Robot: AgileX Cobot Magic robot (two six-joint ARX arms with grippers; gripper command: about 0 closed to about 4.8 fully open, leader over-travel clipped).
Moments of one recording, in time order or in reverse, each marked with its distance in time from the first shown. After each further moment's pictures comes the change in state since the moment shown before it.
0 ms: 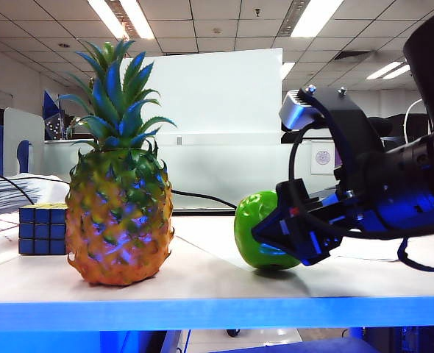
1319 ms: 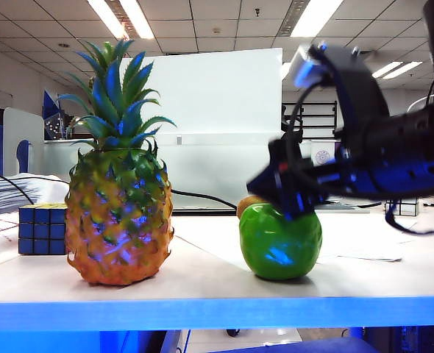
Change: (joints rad) left arm 0.000 0.000 0.000 -0.010 0.003 0.001; right arm 0.000 -0.043 -0.004 0.154 0.027 0.001
